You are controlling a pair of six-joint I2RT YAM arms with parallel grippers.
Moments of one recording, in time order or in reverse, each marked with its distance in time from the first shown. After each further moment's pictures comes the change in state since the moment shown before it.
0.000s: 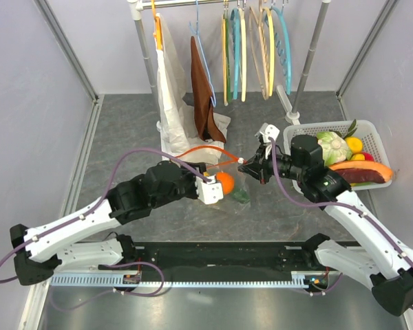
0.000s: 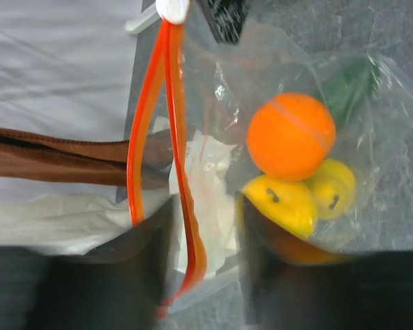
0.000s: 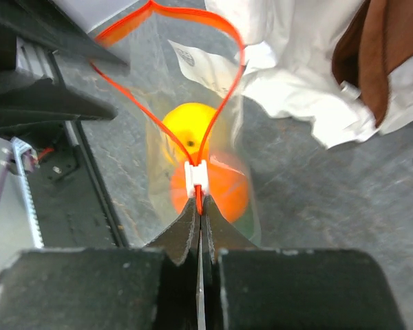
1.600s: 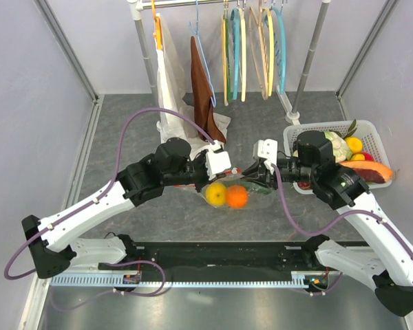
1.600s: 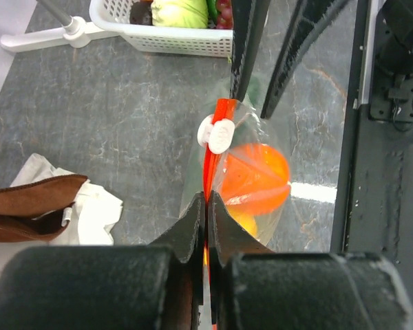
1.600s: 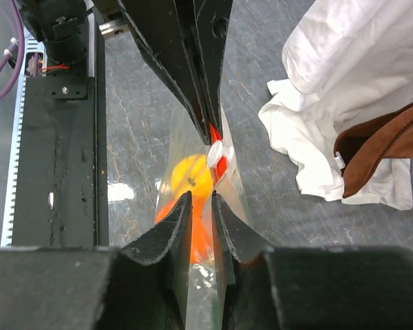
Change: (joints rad) left arm 0.116 0.164 0.195 -0.038 0.387 -0.429; right arm 0.046 -0.024 0.227 -0.340 -0.177 -0.518
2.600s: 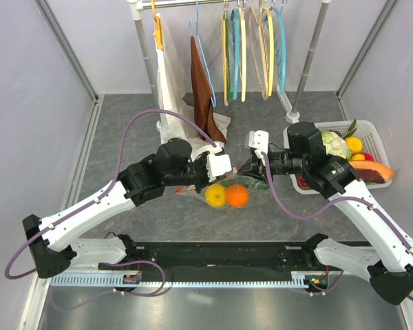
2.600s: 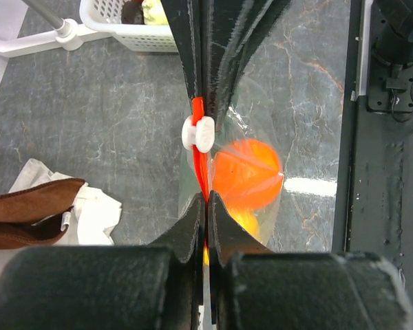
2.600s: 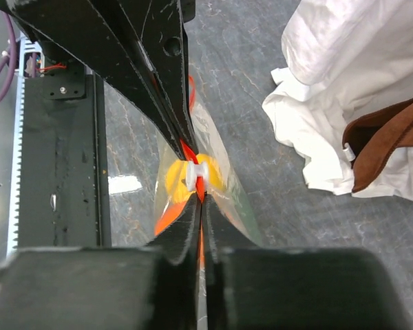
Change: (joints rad) left arm 0.000 0.000 -0.012 -0.005 0.026 0.043; right arm 0.002 0.104 0.066 -0.029 0.010 0.013
